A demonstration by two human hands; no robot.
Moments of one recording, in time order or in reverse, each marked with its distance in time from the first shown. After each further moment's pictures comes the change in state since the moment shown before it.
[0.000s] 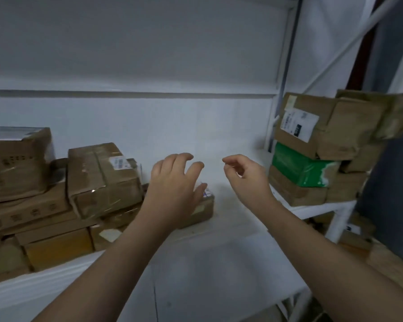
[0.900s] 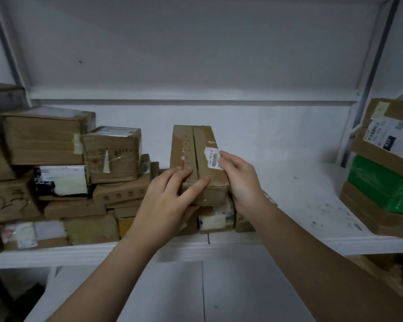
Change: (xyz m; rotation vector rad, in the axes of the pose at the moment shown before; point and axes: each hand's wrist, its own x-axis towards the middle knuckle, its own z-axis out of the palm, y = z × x) left_hand -0.084 -0.095 -0.037 0.220 0.122 0.045; right_hand -0.002 -0.081 0.115 0.865 -0.314 0.295
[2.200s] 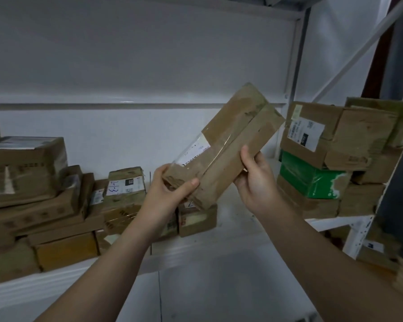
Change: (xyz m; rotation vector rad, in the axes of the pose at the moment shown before) left_hand 0.081 0.090 0.052 -1.488 -0.172 -0.817; right_hand -0.017 -0.049 -0.134 0.329 0.207 -0.122
